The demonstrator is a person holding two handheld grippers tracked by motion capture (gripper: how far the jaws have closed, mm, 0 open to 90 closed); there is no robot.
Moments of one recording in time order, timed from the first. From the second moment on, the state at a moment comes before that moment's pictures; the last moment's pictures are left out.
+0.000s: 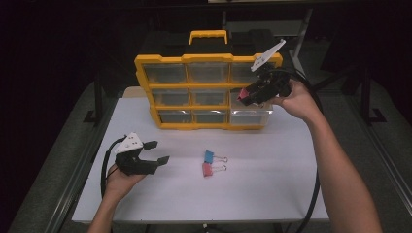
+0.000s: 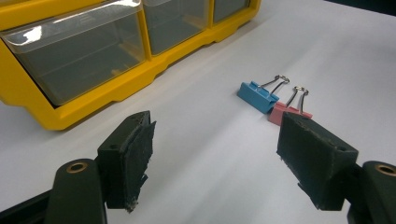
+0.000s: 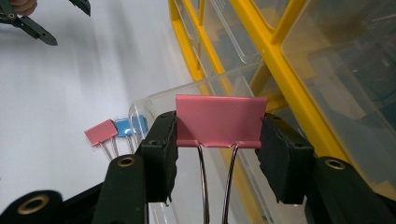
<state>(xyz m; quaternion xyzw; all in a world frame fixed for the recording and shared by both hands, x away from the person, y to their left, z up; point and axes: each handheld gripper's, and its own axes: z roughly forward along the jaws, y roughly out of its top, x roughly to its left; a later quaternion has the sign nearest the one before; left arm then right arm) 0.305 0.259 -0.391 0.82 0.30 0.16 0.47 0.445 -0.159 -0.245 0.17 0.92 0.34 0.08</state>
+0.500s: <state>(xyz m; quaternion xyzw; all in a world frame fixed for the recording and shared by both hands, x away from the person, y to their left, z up) 0.304 0.257 -0.392 0.81 0.30 0.16 0.48 0.445 -0.161 -0.251 0.18 0.92 0.34 0.08</state>
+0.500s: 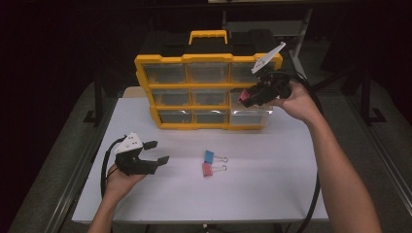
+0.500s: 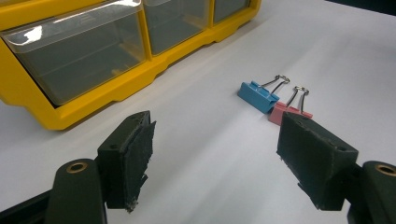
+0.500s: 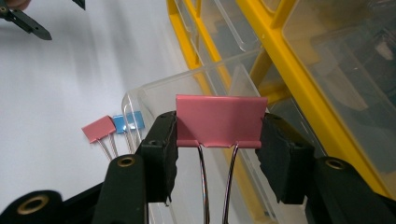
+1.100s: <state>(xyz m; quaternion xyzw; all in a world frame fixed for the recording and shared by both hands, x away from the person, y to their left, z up) 0.304 0.258 -0.391 0.81 0.30 0.16 0.47 0.440 -0.157 -0.246 0.18 0.92 0.35 0.08</state>
